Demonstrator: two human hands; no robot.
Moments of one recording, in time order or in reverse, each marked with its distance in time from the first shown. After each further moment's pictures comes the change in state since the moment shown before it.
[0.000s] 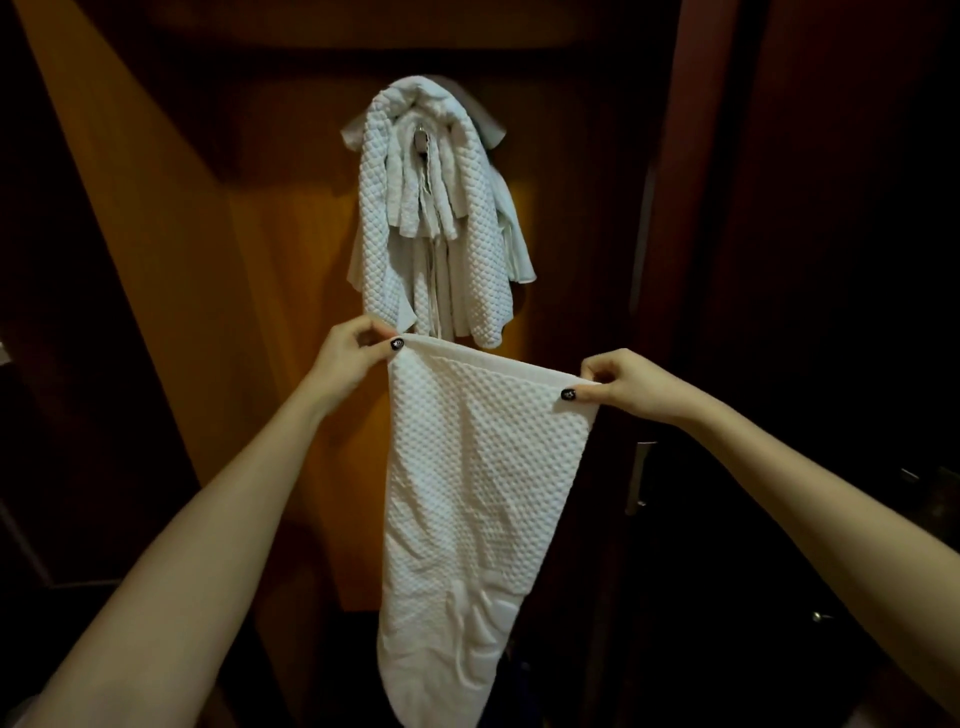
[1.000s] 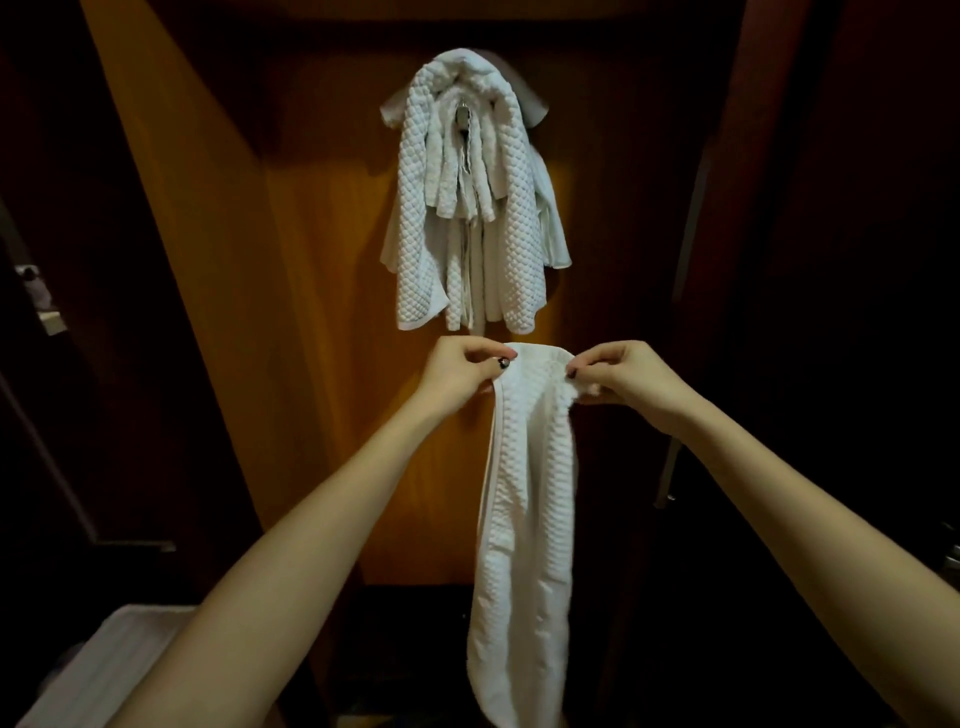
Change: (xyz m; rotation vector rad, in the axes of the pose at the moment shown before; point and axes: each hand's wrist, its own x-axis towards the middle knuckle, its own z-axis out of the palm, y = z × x) left_hand -0.034 0.035 0.072 -0.138 -0.073 -0.199; right_hand 0.006 -0.042 0.040 0.553 0.162 0.225
